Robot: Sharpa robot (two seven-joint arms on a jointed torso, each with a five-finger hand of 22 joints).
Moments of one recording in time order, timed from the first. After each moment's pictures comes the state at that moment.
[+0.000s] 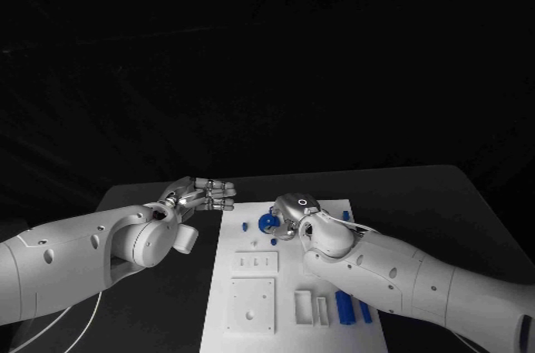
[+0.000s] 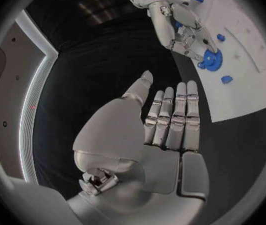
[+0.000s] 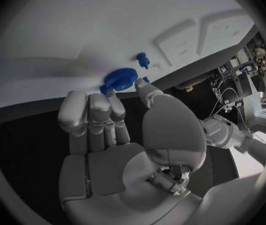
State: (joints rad) left arm 1.39 -0.77 -0.21 1.36 -0.02 -0.26 0.28; left_hand 1.37 0.01 0.09 -0.18 0.12 0.99 0.16 0.06 0.06 1.08 0.14 0.05 0.06 1.13 0.13 0.06 0.07 0.09 0.95 0.11 0.30 0.08; right arm 1.10 -0.39 0.09 1.13 -1.89 -0.34 -0.43; right_hand 1.11 -0.21 0.39 0.10 0.07 1.06 0.09 0.06 0.06 1.33 0.00 1.09 1.24 1.45 -0.07 1.03 1.02 0.06 1.47 -0.09 1.04 1.31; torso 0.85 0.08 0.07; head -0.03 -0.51
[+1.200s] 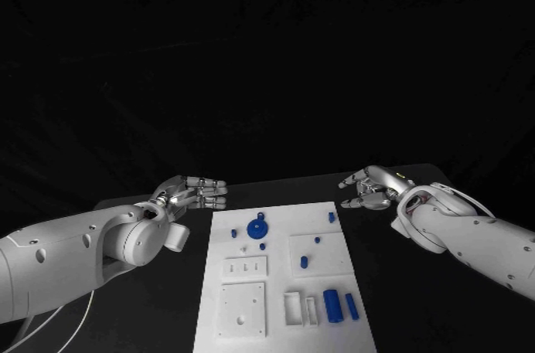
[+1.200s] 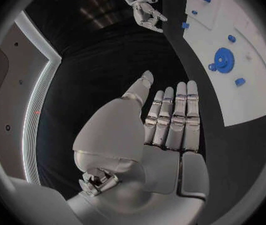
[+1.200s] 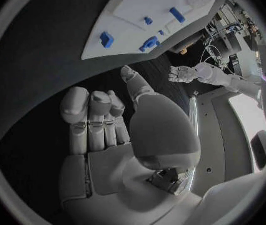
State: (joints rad) left arm 1.39 -0.79 -0.21 1.32 -0.02 -0.22 0.30; left_hand 1.37 0.01 0.10 -0.18 0.13 0.99 0.16 0.06 0.06 1.08 0.13 0.05 0.06 1.13 0.13 0.06 0.07 0.09 0.95 0.11 0.30 0.08; right arm 1.09 -0.80 0.28 1.15 -1.41 -0.29 0.14; right_hand 1.33 -0.13 0.11 -0.15 0.31 1.00 0.08 0.06 0.06 1.27 -0.02 1.04 1.22 1.42 -0.09 0.98 0.99 0.06 1.44 -0.11 0.94 1.31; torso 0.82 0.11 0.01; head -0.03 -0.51
